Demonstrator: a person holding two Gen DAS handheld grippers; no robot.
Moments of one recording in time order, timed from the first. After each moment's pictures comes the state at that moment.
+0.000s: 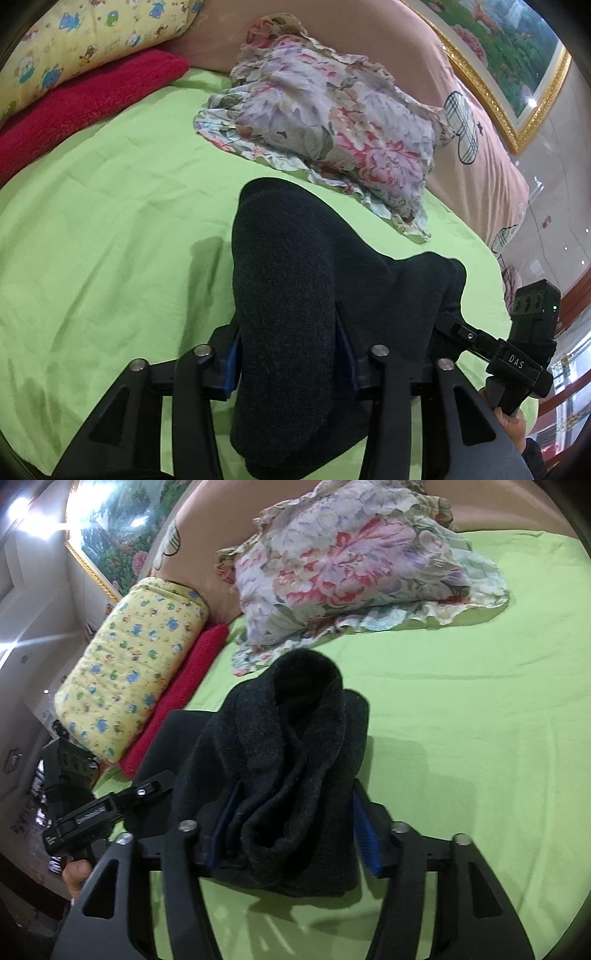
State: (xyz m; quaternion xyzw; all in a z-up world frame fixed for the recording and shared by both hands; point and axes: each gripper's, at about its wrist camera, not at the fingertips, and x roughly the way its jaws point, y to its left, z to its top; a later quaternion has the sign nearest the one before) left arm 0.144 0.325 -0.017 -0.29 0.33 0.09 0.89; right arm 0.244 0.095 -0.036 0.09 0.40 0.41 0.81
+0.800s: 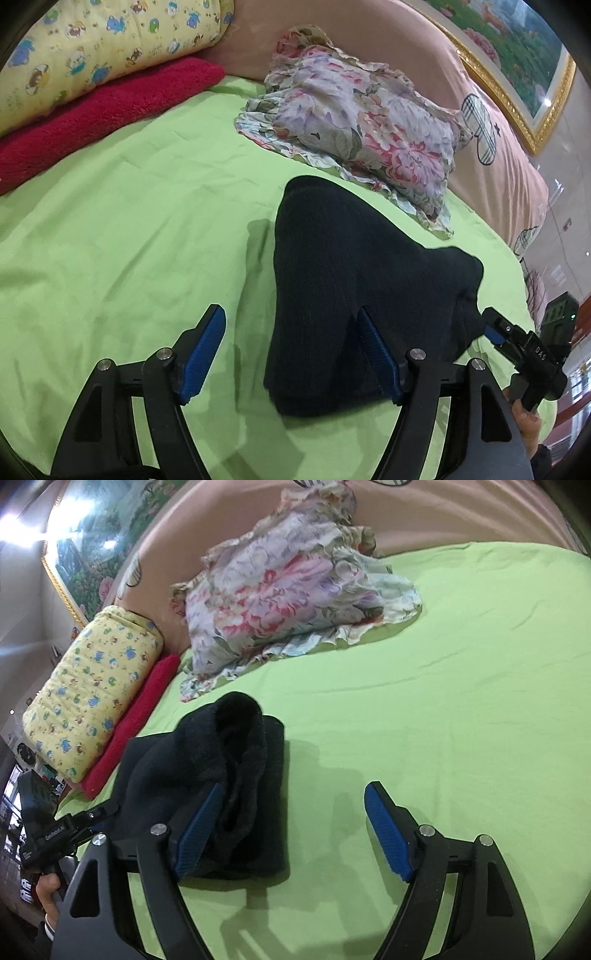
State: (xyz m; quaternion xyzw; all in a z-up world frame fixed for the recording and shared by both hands) left arm 0.099 0.315 -0.021 -0.27 0.33 0.15 0.89; right arm 0.232 0.037 -0.042 0.11 0.36 0.35 0.86
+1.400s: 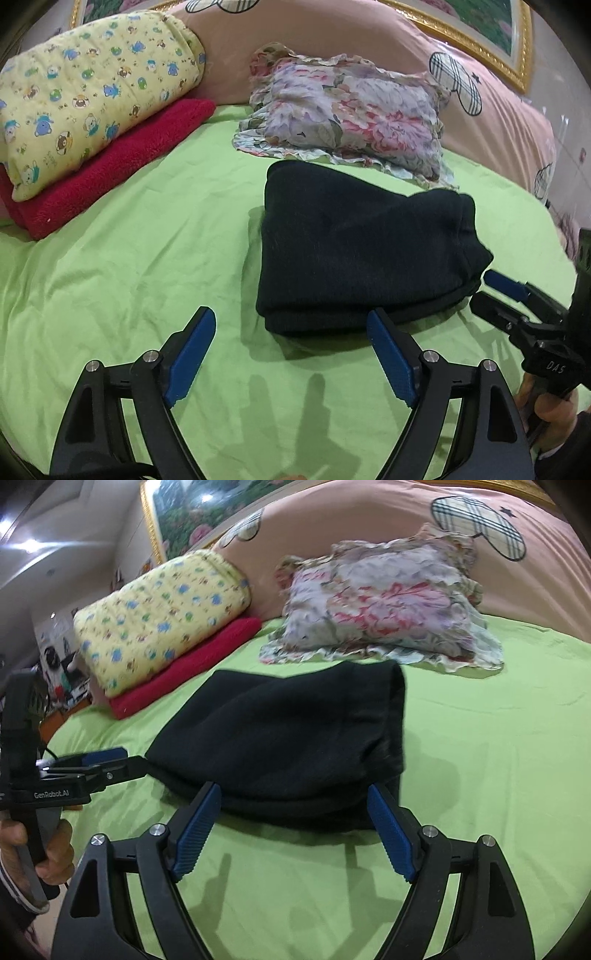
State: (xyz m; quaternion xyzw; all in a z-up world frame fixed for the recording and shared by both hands) left arm 0.058 0.245 -0.011 -0.13 0.34 0.20 0.91; right arm 0.151 0.090 -0.041 -0.04 0.28 0.44 0.86
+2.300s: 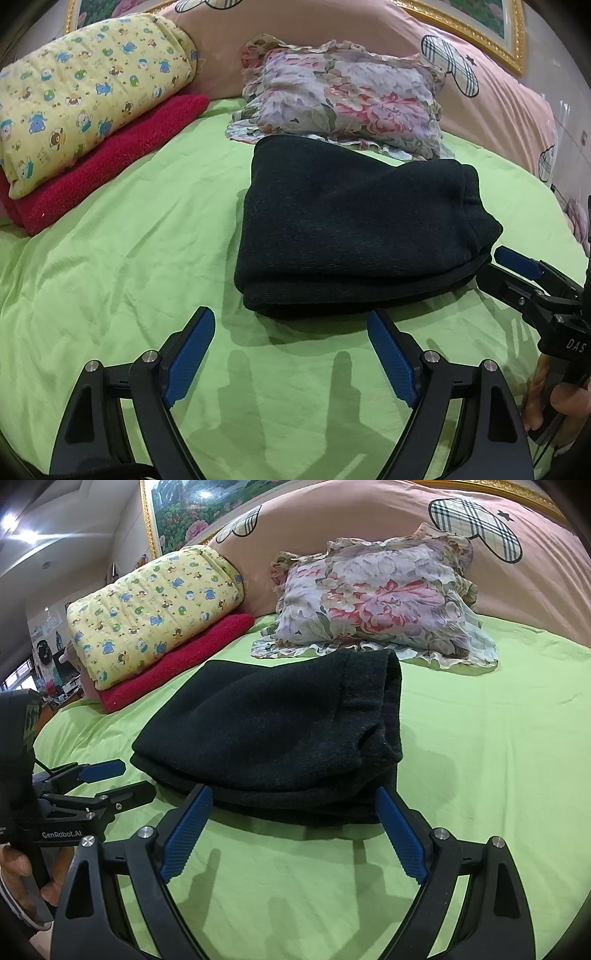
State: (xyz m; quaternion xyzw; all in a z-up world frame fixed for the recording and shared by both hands) left arm 0.074 0.237 -0.033 -0.11 0.35 0.20 0.91; right arm 0.149 0.089 -0.048 -0.04 0.28 0.41 0.87
